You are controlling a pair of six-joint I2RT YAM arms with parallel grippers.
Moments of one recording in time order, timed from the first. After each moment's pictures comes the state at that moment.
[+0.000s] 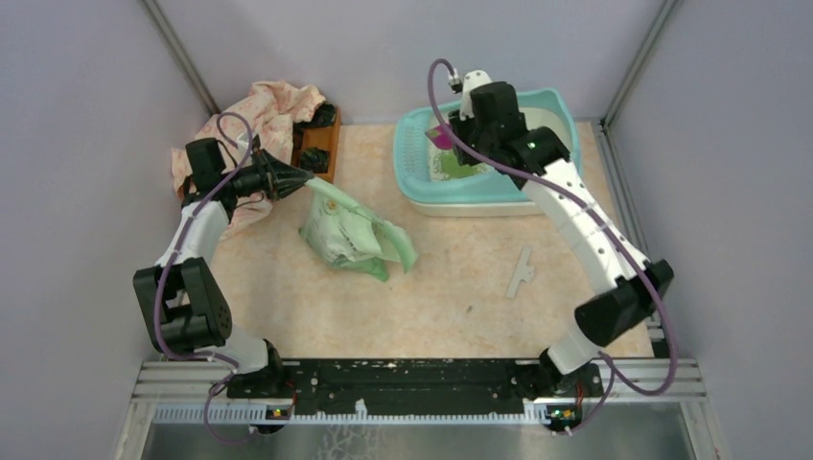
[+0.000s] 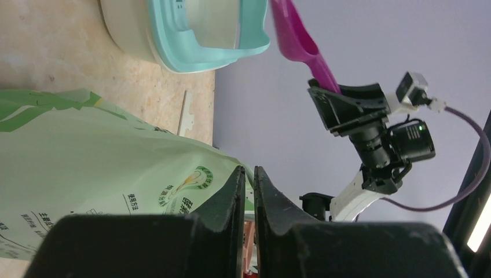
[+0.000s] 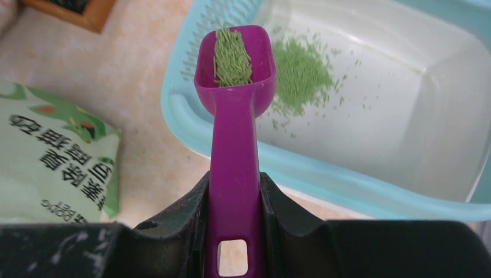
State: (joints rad) left arm 0.20 1.52 1.10 -0.07 1.19 -1.04; right arm 0.54 1.52 1.74 -0.73 0.15 0.04
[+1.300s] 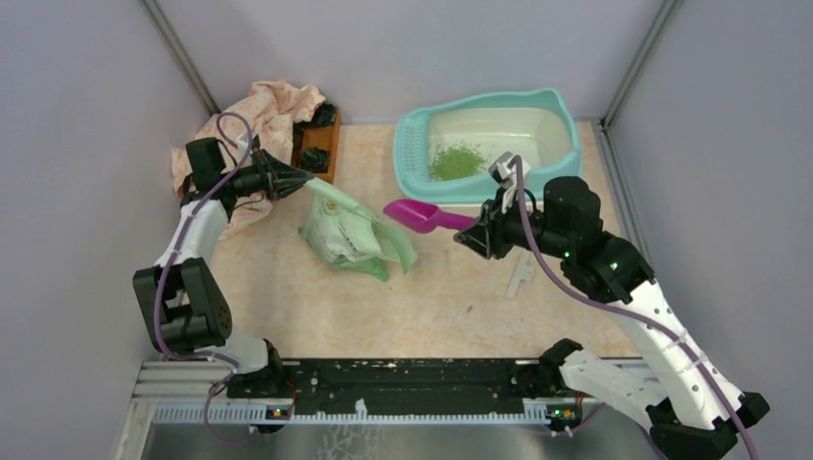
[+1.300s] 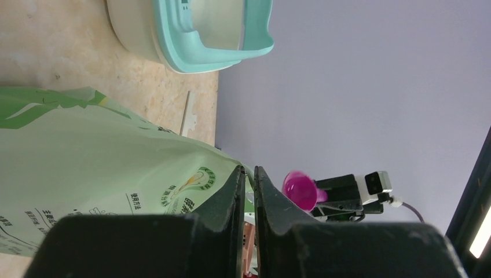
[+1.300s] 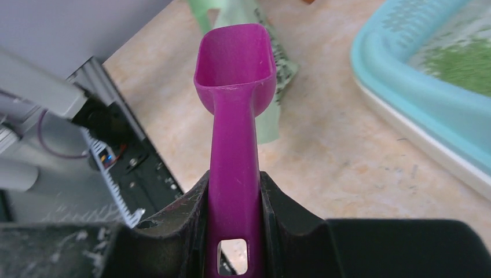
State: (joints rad) left arm 0.20 1.52 1.11 -0.11 1.18 -1.02; right arm 0.58 0.89 1.20 -0.65 -0.34 0.13
